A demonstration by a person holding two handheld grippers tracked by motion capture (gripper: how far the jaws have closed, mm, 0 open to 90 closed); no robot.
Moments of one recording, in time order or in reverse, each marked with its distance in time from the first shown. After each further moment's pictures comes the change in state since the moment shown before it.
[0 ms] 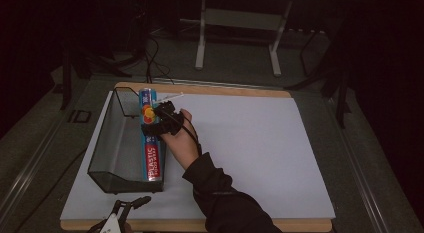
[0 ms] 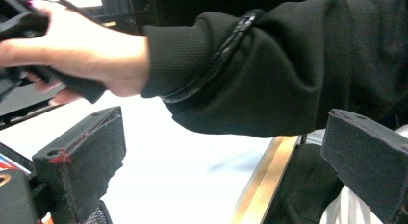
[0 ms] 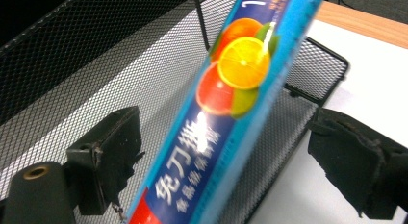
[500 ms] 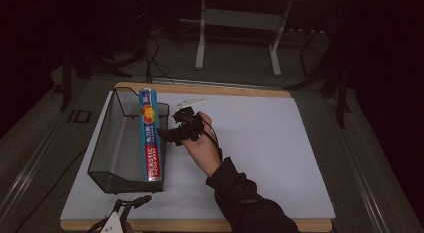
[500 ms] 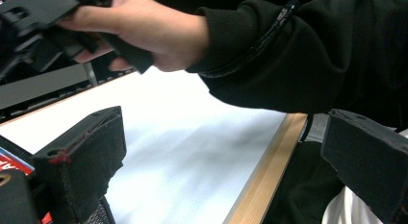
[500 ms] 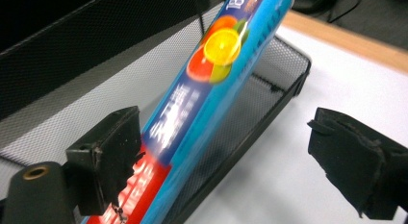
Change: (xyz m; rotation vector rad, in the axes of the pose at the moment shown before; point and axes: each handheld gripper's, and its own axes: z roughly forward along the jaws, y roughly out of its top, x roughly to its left) left arm 0.001 -0.001 0.003 0.022 0.002 -0.009; right arm -0.022 -0.023 -0.051 -0.055 0.056 -0.069
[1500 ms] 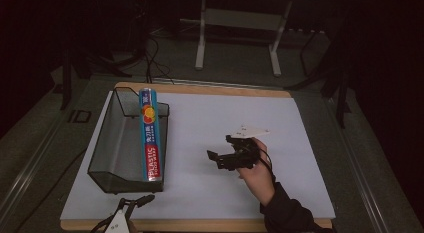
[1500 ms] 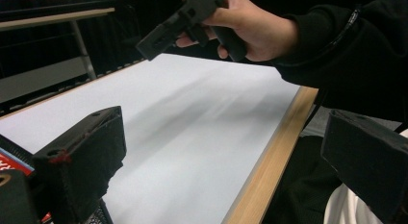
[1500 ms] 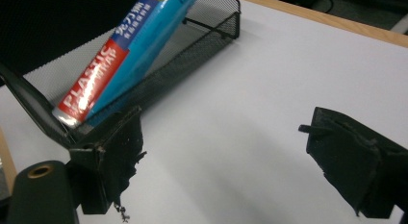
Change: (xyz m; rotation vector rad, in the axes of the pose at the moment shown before) left arm -0.001 -0.001 0.007 0.025 -0.002 0.004; right arm -0.054 -0.100 -0.102 -0.078 -0.037 -0.008
